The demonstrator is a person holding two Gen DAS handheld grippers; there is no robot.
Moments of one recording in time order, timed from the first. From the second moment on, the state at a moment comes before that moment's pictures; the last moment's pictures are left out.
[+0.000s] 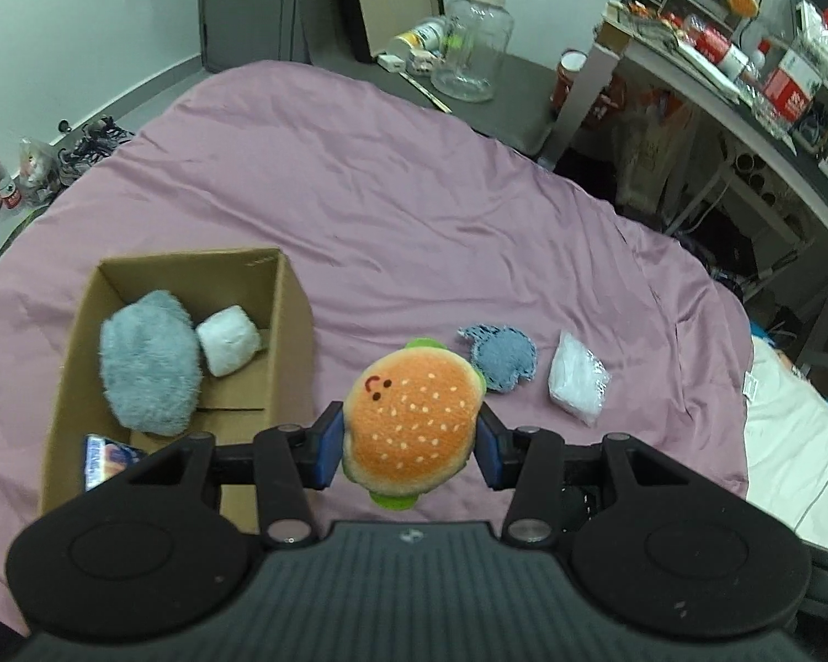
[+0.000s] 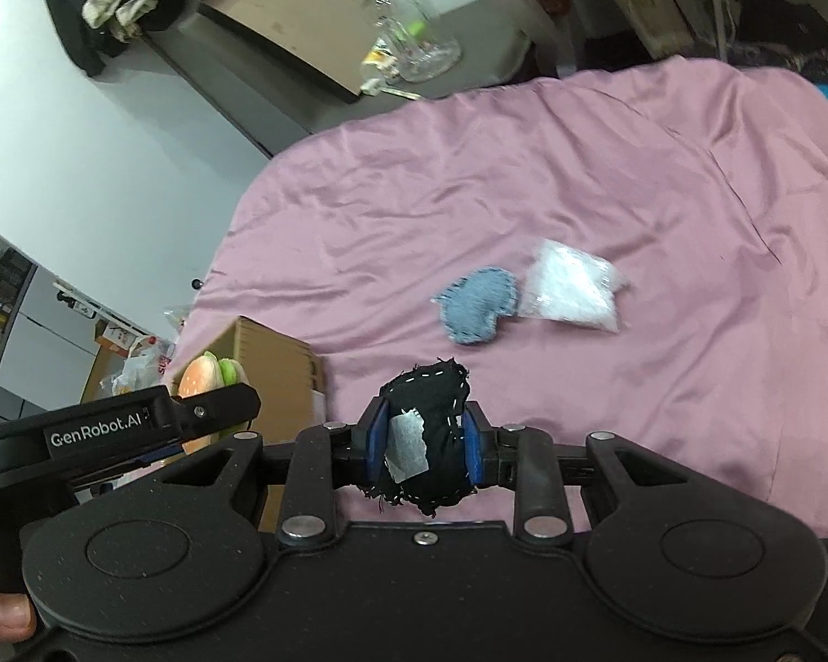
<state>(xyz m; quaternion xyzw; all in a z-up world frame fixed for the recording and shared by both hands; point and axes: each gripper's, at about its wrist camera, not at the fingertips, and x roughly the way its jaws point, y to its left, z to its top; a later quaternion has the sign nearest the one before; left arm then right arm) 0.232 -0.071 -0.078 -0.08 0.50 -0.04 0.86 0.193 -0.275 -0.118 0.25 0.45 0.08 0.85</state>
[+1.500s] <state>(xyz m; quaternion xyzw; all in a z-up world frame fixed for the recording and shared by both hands) 0.213 0.076 -0.127 -0.17 0.55 -0.01 0.82 0.211 -0.122 -0.076 0.18 0.42 0.12 0.88</state>
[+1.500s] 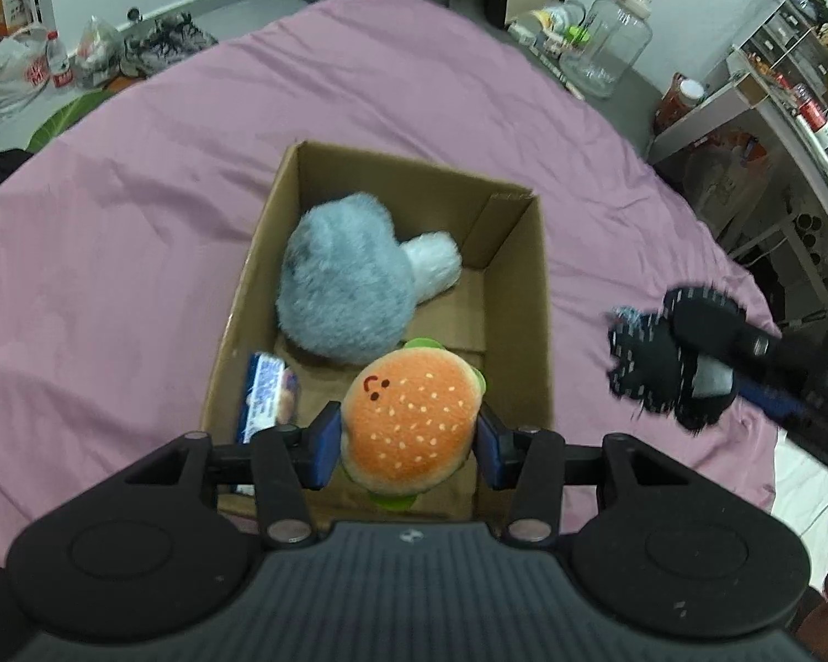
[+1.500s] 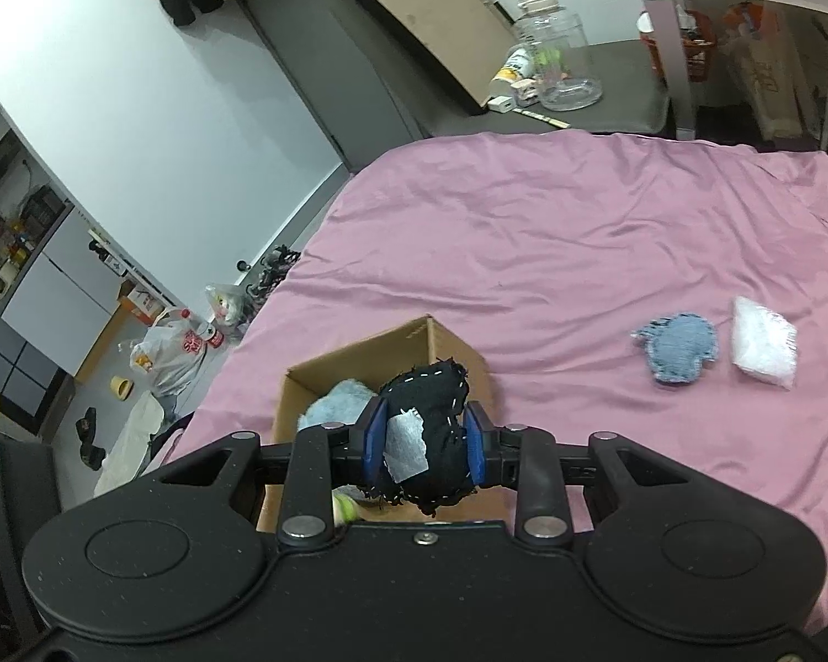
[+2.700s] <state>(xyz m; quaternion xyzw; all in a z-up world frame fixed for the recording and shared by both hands) 0.227 0.086 -0.084 -0.14 0.52 0.04 0.84 0.217 -0.139 -0.063 0.18 0.43 0.11 0.88</state>
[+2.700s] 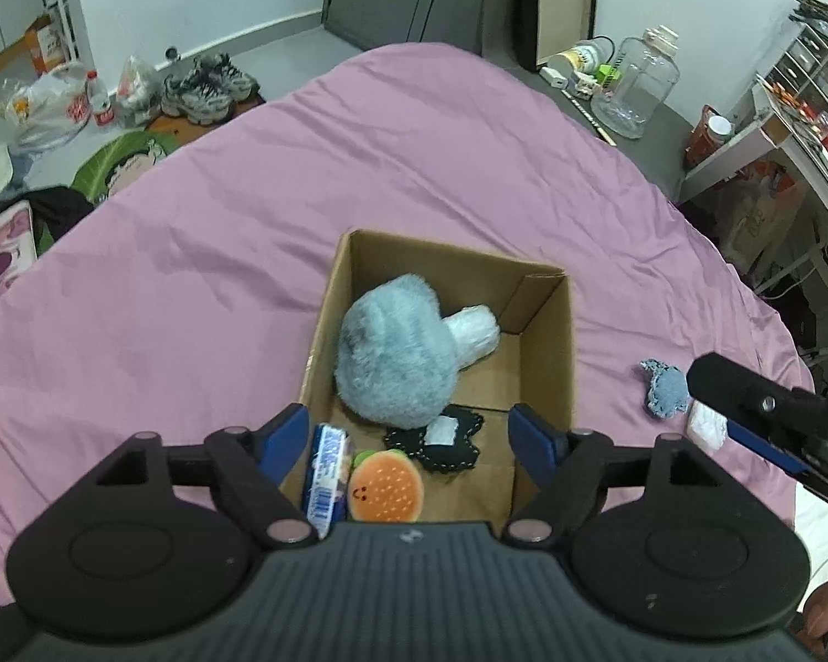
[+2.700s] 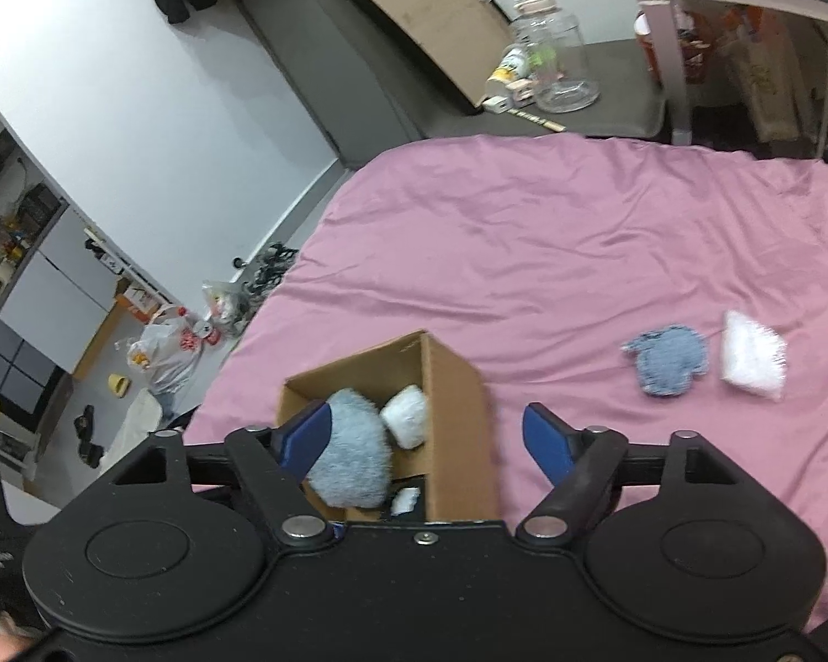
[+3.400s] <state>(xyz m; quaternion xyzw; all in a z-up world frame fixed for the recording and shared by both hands) 0.233 -0.002 -0.064 -0.08 0.52 0.01 0.85 0.204 -0.234 -0.077 0.19 0.43 0.06 0.88</state>
